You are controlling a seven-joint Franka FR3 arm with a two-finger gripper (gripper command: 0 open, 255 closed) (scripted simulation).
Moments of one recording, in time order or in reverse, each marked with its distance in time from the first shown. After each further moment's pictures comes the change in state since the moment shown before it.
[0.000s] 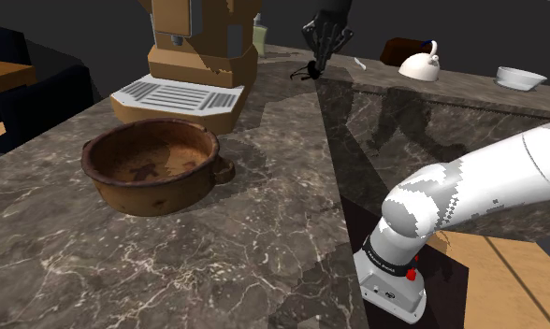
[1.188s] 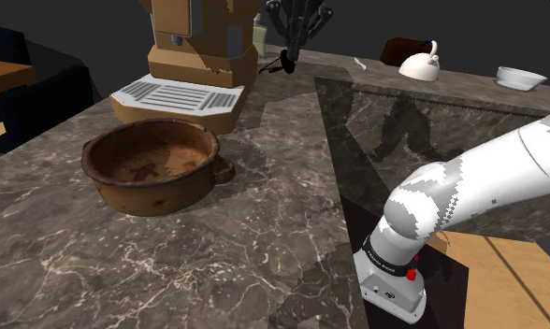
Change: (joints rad) arm 0.059 0.041 0.216 0.171 0.106 -0.117 0.279
